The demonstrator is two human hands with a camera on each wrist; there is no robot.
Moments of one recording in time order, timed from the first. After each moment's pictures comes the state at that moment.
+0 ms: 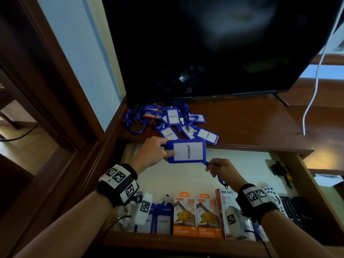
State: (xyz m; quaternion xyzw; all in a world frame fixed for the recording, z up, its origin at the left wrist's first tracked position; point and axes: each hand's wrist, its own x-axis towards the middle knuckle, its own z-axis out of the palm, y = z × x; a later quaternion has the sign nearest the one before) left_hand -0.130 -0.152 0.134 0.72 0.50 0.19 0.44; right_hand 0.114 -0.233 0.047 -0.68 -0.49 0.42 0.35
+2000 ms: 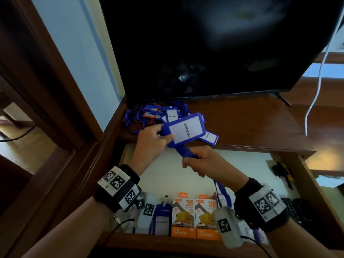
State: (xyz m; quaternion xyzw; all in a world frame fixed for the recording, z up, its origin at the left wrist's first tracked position) left_hand -0.114 -0.161 0.160 0.68 0.50 0.38 0.39; right_hand 0.049 -0.244 0.164 -0.56 -0.61 0.48 0.30
